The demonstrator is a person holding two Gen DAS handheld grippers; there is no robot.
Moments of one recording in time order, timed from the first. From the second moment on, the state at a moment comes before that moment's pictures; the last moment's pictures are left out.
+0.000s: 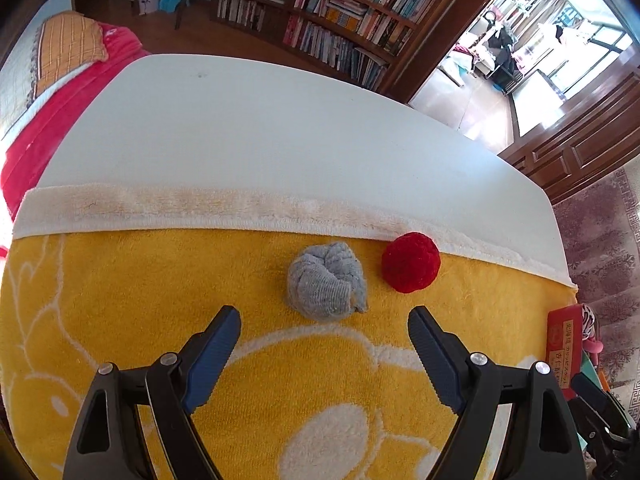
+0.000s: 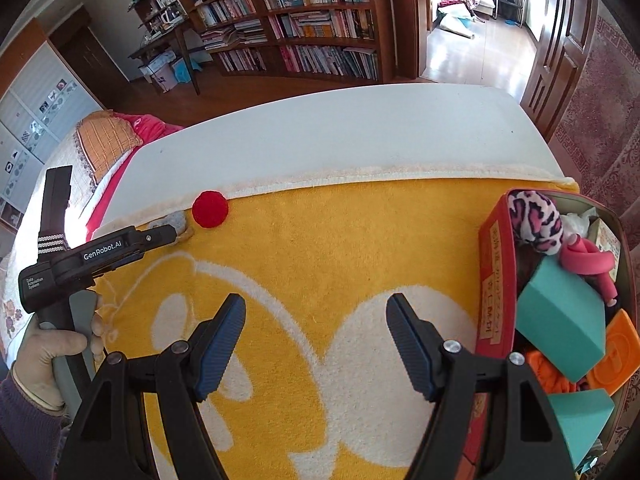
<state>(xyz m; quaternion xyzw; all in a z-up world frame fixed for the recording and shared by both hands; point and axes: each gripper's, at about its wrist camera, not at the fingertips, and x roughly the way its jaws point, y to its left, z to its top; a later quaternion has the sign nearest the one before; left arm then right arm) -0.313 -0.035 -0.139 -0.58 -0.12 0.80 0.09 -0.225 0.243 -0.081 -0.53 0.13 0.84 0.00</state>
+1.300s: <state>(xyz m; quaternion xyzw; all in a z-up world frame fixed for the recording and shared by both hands) -0.253 -0.118 -0.116 -0.54 -0.15 0.82 0.07 -0.357 0.123 -0.139 -0.57 0.06 0.82 -0.05</state>
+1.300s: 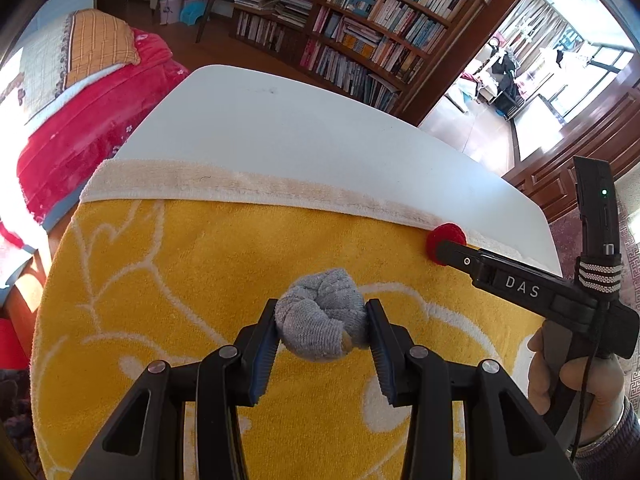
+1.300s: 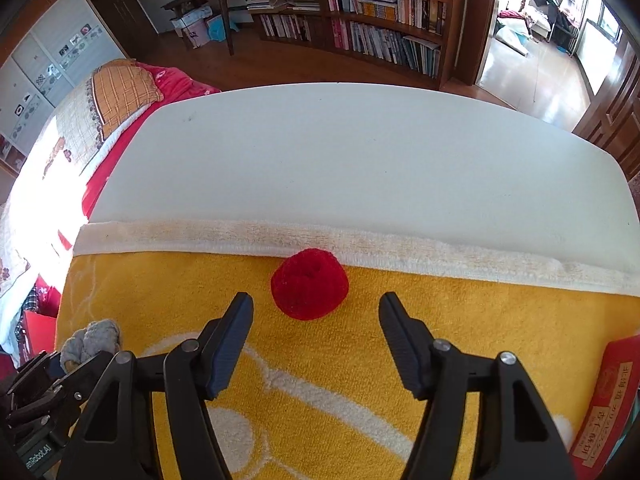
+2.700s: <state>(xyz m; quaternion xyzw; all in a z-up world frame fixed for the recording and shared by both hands) -0.199 0.245 -0.044 -0.53 -0.05 0.80 0.26 -0.132 0.464 -0.025 -0.46 0.15 0.87 0.11</state>
